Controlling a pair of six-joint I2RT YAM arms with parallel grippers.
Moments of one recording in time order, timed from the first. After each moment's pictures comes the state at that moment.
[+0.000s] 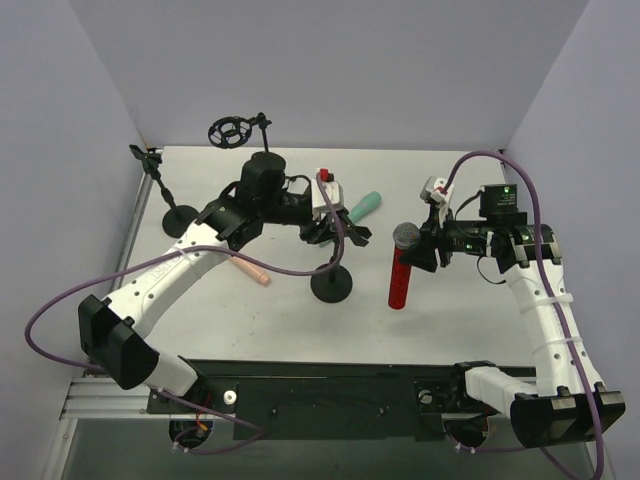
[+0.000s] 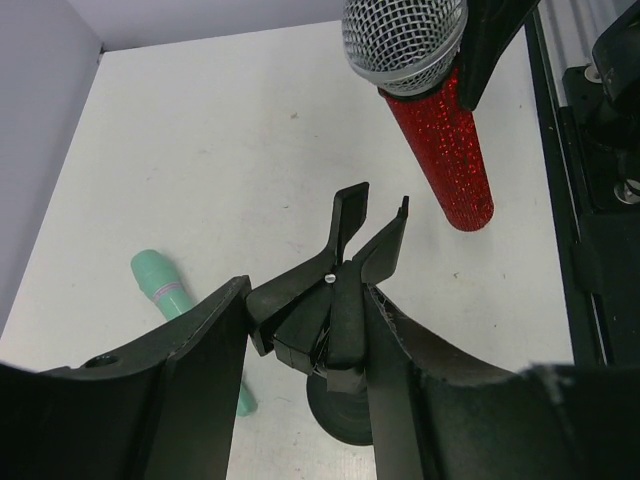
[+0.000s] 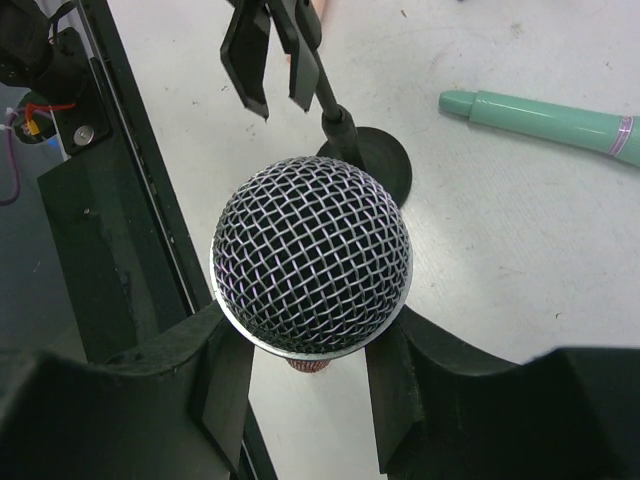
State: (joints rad) left arm -0.64 1.48 1.45 -0.35 0.79 0.49; right arm 0.10 1.10 1.21 -0.95 -0.93 -0.54
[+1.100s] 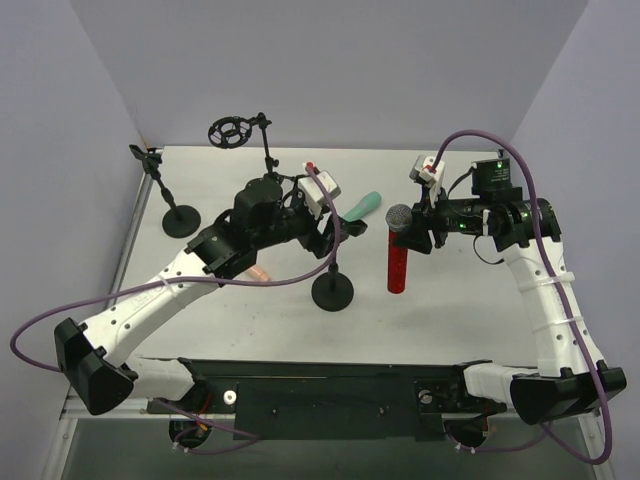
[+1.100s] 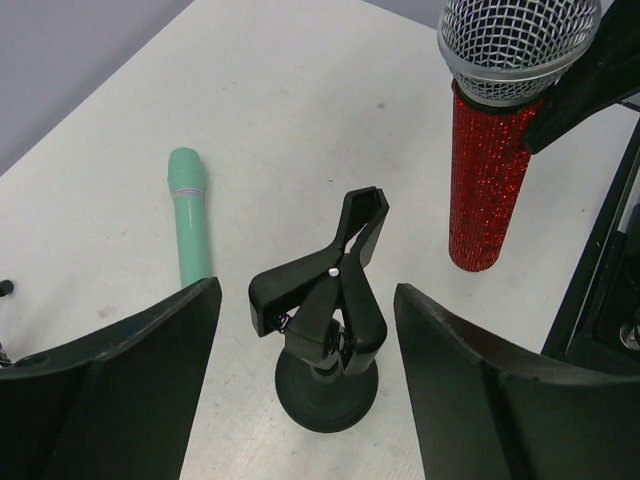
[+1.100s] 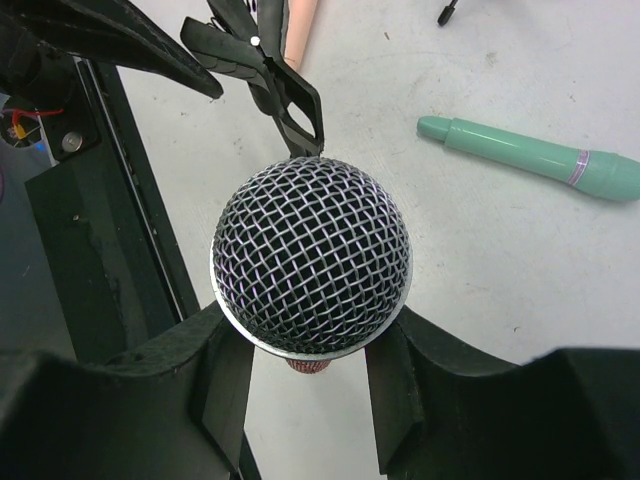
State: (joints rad) left arm -0.80 1.31 1.28 -0.25 0.21 0.06; right arm 0.19 1.23 1.45 -1.03 -0.83 -0.52
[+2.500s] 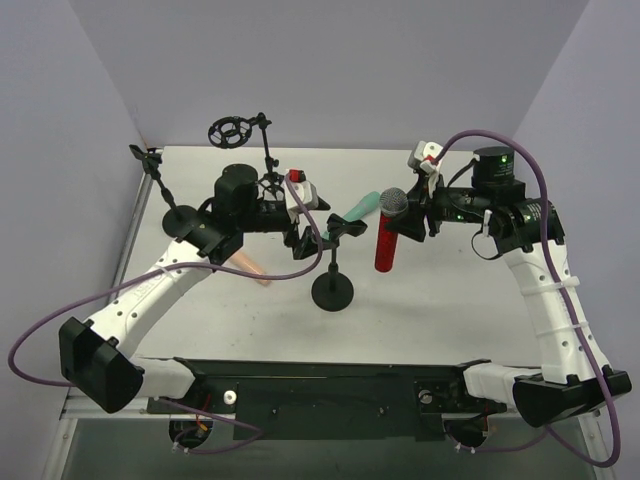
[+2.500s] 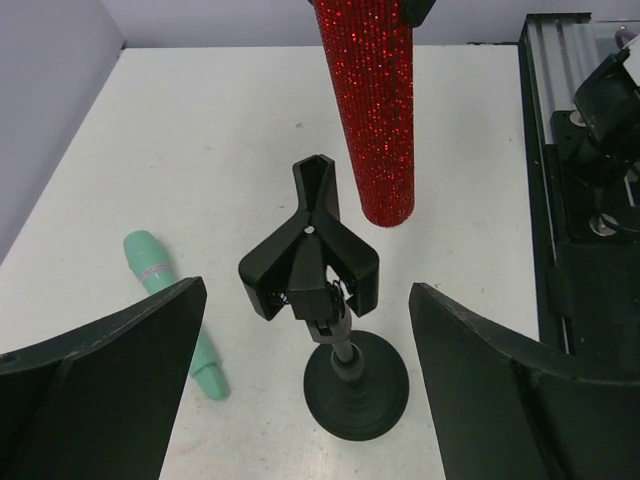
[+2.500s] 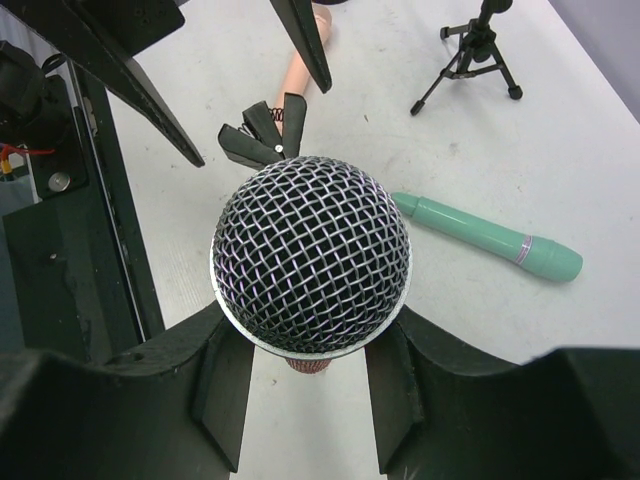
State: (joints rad) left arm -0.59 1.32 1.24 -0.19 0.80 0.30; right arm 0.24 1.22 1.51 -0.90 -0.84 -0.48
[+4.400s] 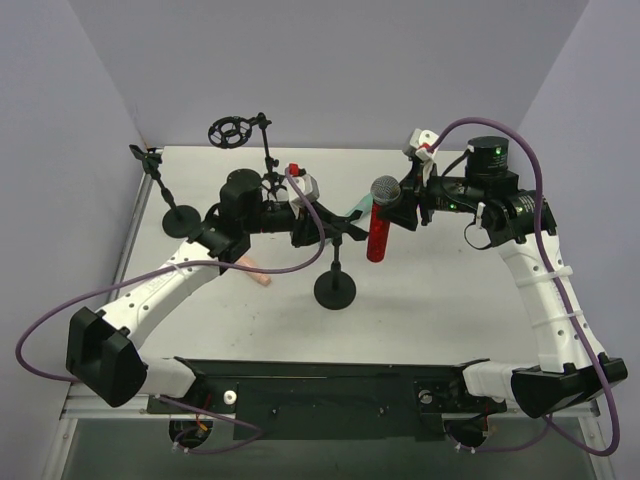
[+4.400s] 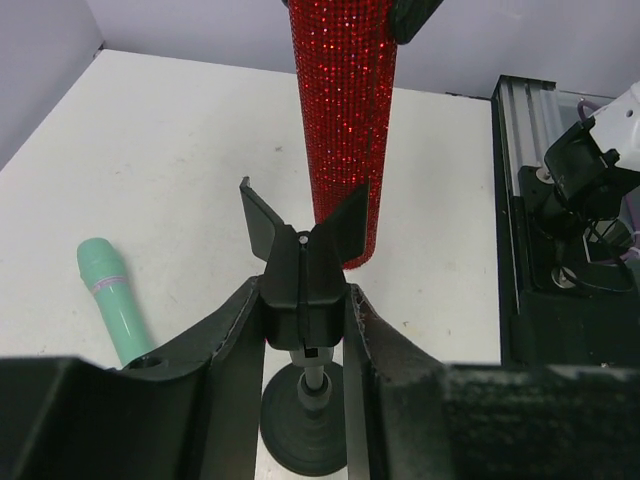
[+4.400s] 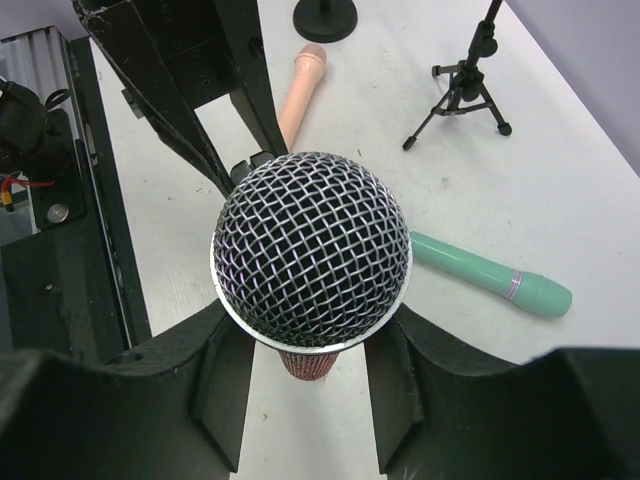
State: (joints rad) left arm -0.59 1.37 1.17 0.04 0.81 0.10; right arm 0.27 1.27 1.54 -0.78 -0.84 -0.40
